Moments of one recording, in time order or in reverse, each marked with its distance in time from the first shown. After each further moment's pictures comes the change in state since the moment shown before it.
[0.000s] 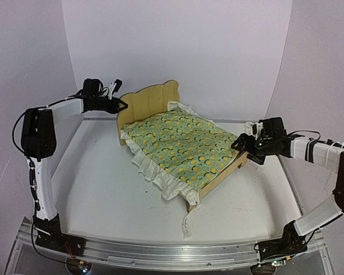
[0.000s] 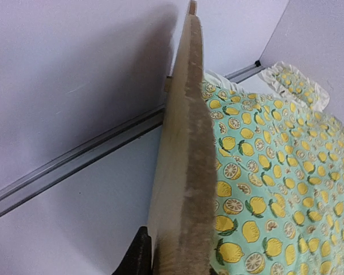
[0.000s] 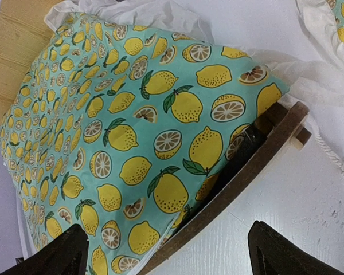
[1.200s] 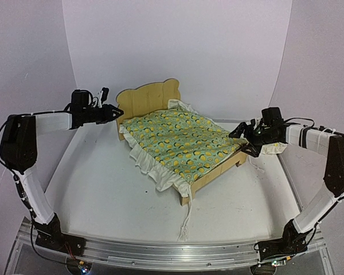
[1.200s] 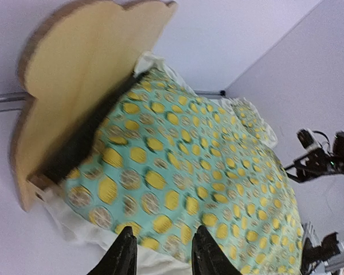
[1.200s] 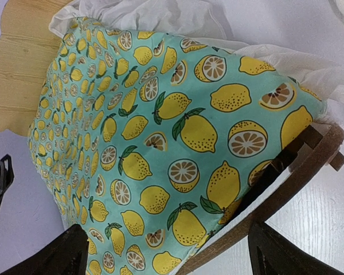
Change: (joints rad) left arm 0.007 -0.317 -0.541 0.356 -0.004 -0.431; right arm -0.056 0.214 0.198 -0.044 -0.193 0.144
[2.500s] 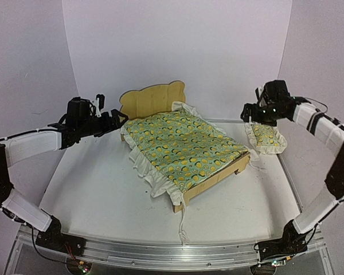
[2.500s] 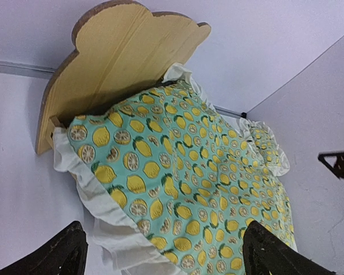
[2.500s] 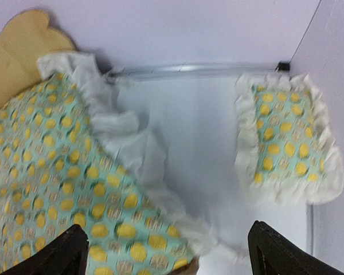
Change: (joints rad) left arm -0.214 -0.443 -0.381 -0.023 -0.412 -0.220; right arm 0.032 0.008 0.433 -0.308 0.496 -0.525
